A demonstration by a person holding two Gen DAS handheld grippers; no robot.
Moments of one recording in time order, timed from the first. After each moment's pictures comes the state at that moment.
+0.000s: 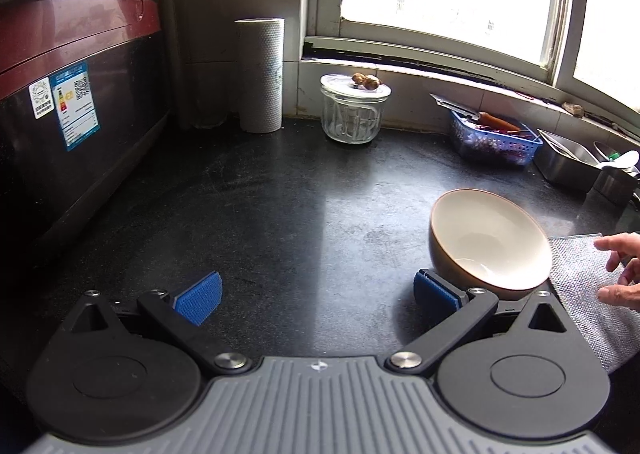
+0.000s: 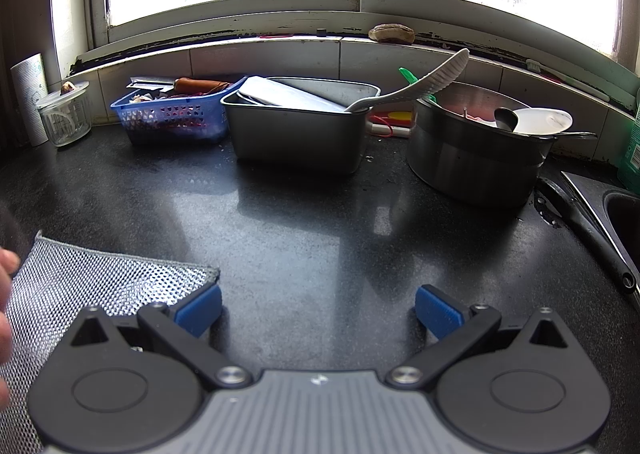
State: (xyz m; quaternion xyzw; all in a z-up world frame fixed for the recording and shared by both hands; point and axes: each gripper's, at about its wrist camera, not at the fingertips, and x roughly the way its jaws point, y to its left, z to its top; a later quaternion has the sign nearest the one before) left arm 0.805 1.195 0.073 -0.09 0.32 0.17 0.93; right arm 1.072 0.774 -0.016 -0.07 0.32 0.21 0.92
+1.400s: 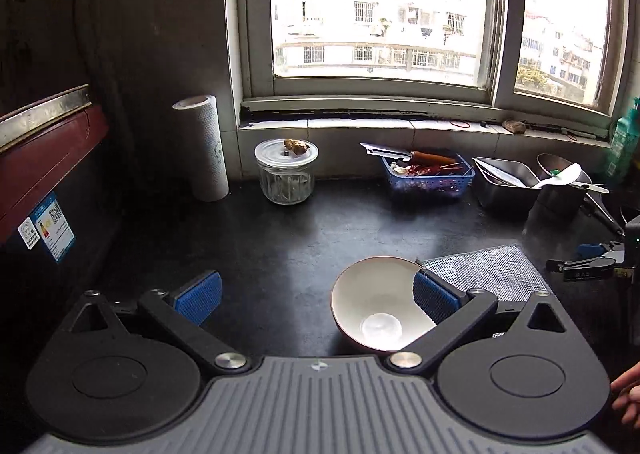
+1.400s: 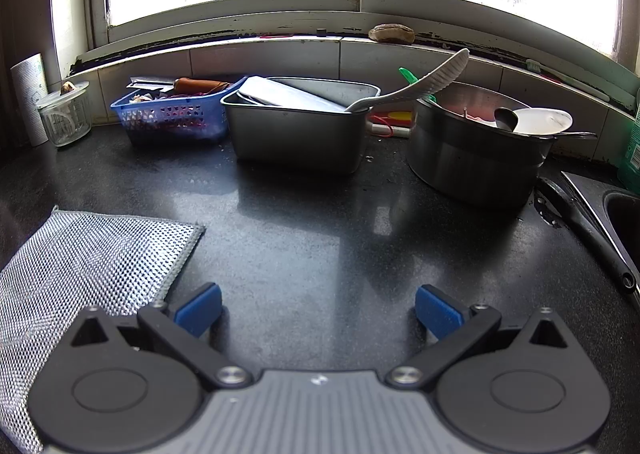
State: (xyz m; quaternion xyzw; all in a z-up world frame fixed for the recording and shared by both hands) left arm 0.833 1.151 0.140 -0.05 0.37 0.12 0.92; right arm 1.072 0.774 -0.015 -0.07 0.32 0.21 0.92
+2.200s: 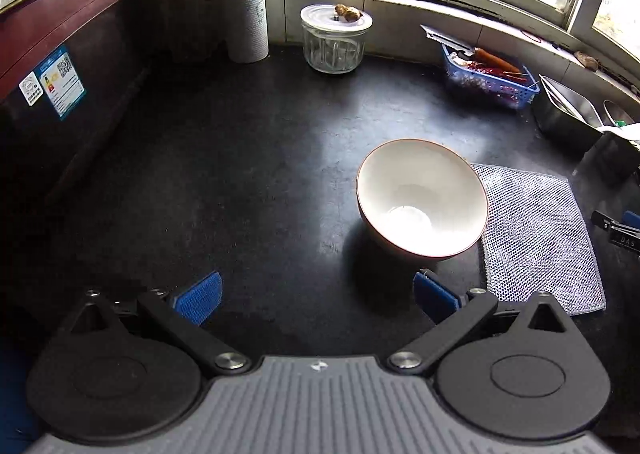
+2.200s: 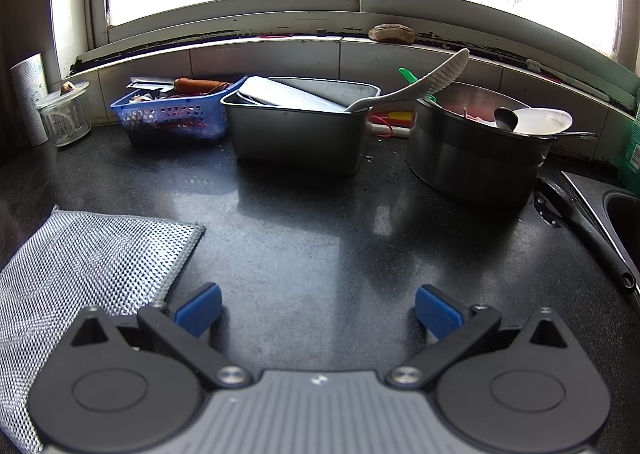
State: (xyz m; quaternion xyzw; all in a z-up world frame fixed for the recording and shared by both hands) left arm 0.837 1.147 0.119 -0.14 0.47 0.23 0.84; right arm 1.072 0.774 -0.015 -0.07 0.32 0.21 0.92
